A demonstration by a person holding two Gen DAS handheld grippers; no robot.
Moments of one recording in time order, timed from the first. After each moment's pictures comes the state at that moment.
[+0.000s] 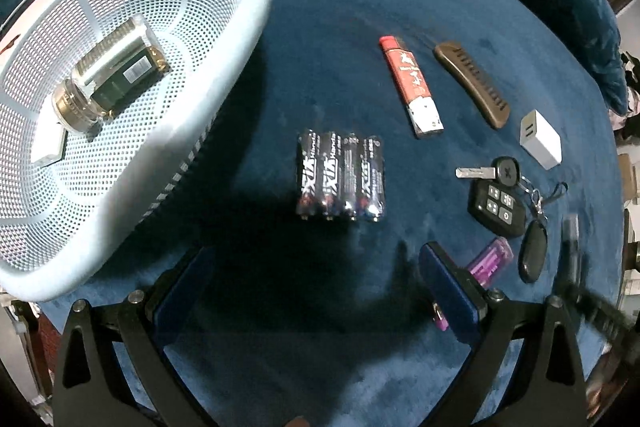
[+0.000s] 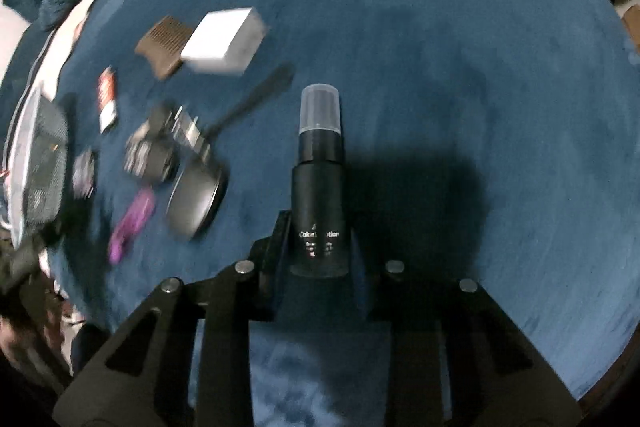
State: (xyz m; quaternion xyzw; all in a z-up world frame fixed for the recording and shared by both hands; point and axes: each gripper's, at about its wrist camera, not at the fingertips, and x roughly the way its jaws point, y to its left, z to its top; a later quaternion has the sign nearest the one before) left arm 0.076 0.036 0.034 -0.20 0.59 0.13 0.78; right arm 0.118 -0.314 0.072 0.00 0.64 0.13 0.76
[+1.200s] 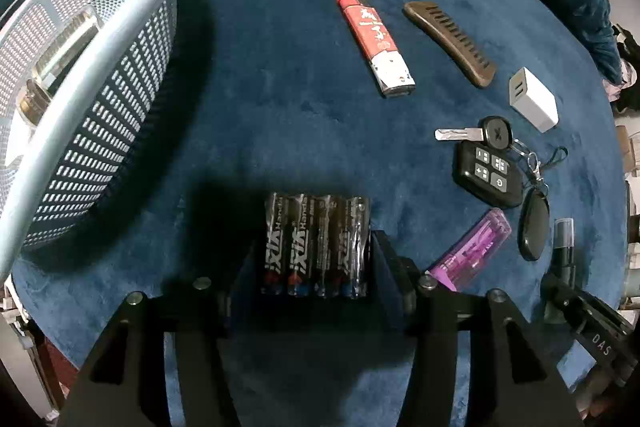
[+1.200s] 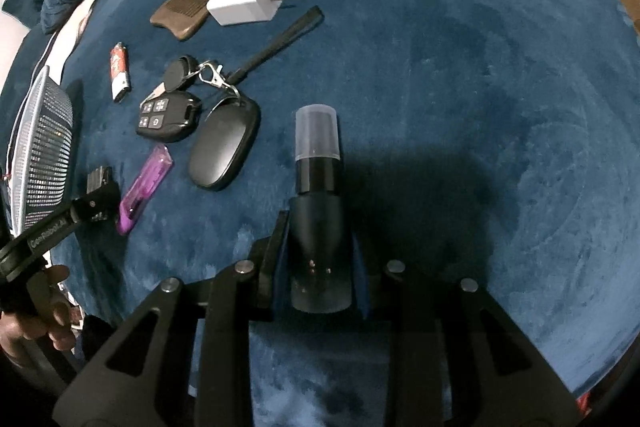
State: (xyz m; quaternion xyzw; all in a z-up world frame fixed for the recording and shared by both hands) left arm 0.109 0.030 0.015 -0.18 0.61 0.10 0.77; right arm 0.087 -0.302 0.068 0.02 0.64 0.11 0.76
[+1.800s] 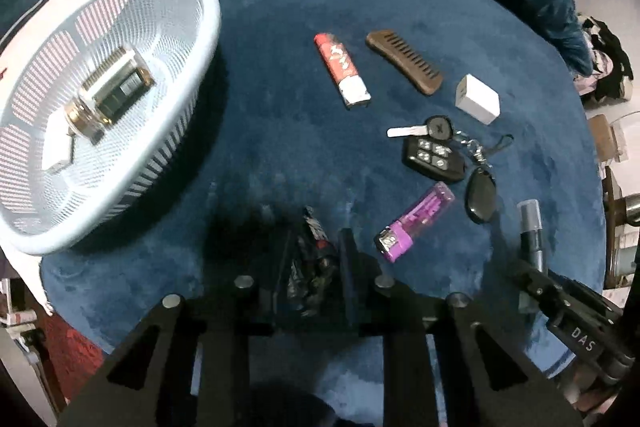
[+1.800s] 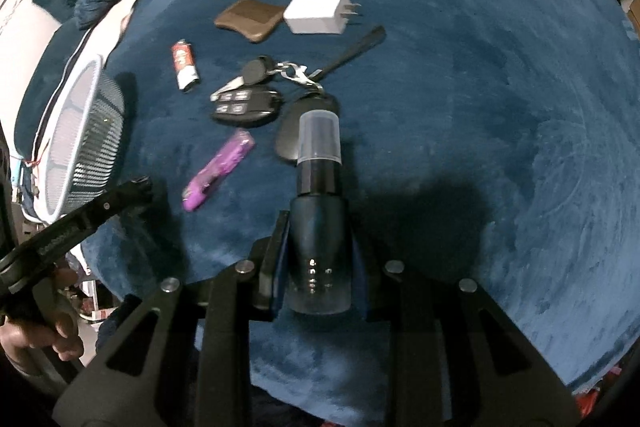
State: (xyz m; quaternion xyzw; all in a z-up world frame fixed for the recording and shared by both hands) left arm 0.065 0.007 0.079 -0.16 0.58 0.07 0.80; right arm 0.059 -0.257 0.102 0.03 0.62 0.15 0.77
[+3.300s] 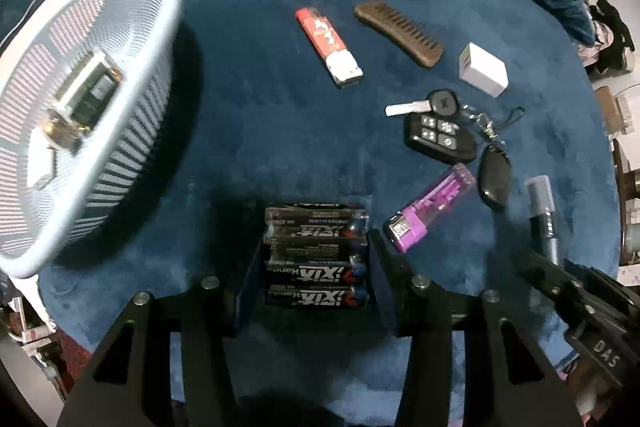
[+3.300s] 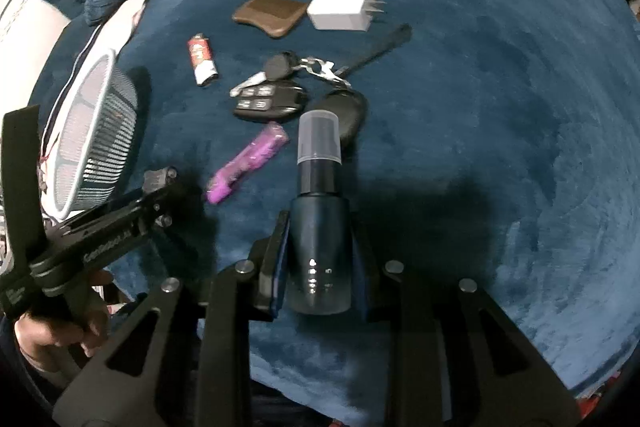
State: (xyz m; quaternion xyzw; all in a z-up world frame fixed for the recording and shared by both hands) left arm 0.063 -0.022 0.061 -0.13 0.60 0.06 0.79; right arm 0.059 -0.250 0.101 0.04 0.61 0.16 0.77
